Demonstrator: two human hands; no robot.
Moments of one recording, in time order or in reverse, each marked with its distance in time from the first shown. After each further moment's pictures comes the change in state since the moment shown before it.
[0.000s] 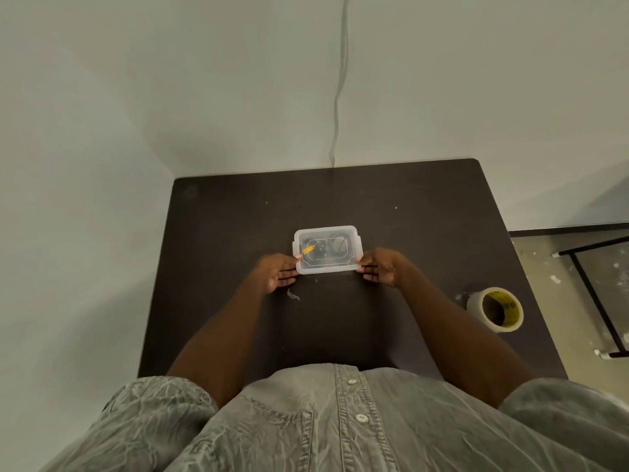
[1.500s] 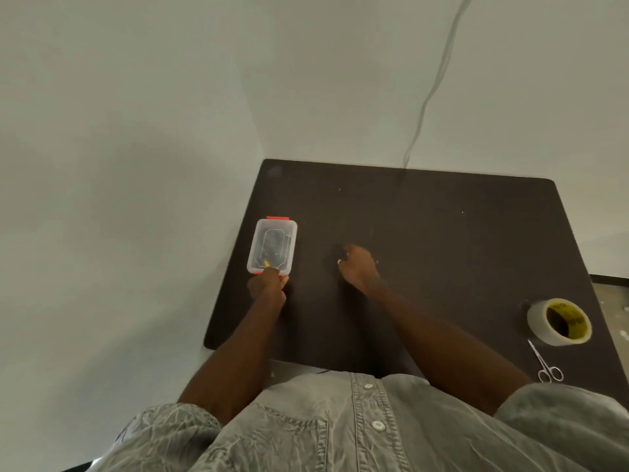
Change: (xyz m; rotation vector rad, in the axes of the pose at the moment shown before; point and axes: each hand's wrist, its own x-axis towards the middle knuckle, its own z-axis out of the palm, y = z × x) left_hand -0.068 -0.114 -0.120 -0.870 0.640 0.246; right_hand -0.061 0.057 0.193 -0.887 0.173 -0.658
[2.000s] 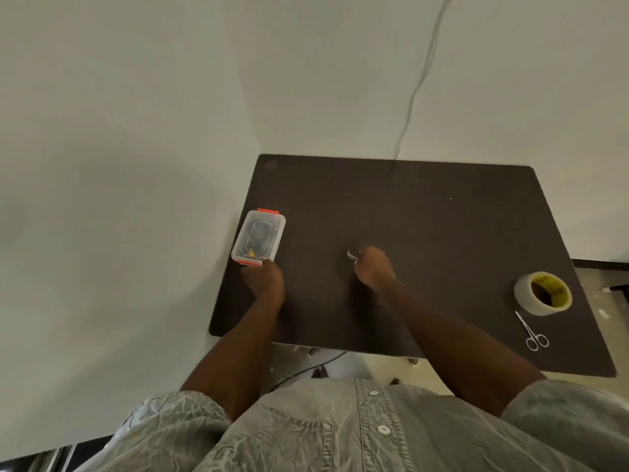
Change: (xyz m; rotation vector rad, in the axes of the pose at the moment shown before) left_hand -0.025 0.001 -0.030 0.431 0.095 0.293; right_hand -0.043 0.034 -0.002 -0.113 0.071 0.053
